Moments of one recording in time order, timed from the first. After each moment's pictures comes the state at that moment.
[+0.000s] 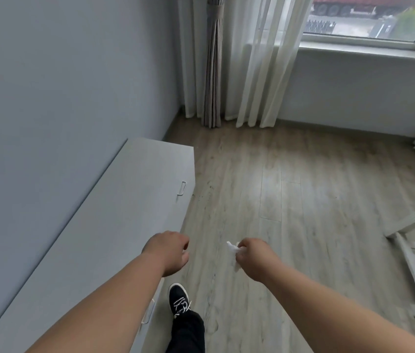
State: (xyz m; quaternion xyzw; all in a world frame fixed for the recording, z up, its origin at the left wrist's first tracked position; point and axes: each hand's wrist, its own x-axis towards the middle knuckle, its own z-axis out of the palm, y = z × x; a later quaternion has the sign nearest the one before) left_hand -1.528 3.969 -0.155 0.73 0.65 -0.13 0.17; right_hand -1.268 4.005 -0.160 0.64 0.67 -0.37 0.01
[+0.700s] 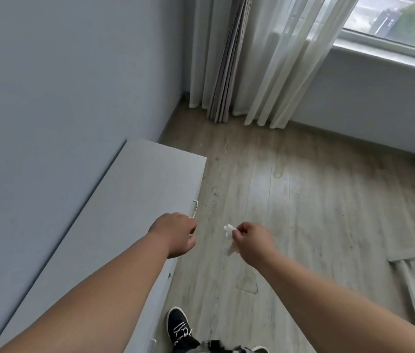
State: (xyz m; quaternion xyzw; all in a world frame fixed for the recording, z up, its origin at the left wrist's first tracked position) left_hand -1.689 4.201 -0.172 0.77 0.61 -0.08 0.17; right_hand -1.456 4.222 -0.158 0.70 0.62 -0.36 -0.03
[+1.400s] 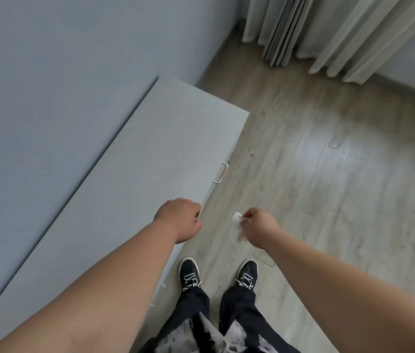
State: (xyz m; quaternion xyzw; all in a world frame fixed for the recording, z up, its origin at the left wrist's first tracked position) left_hand -1.691 4.207 -0.271 0.63 0.71 -0.12 0.29; right_hand -1.472 4.291 -0.289 0.63 0.60 -0.46 0.15
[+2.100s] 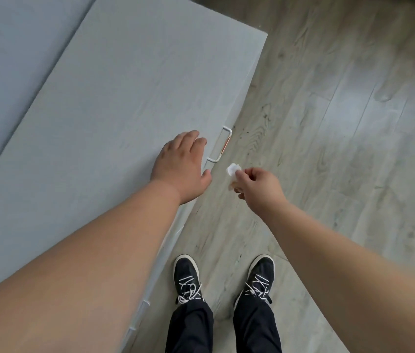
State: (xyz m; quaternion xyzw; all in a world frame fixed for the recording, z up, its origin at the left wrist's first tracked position) left_hand -1.697 4.332 -0.499 0.62 0.75 -0.03 0.20; right_hand -1.504 4.377 -0.516 0.65 0.50 -0.57 -0.04
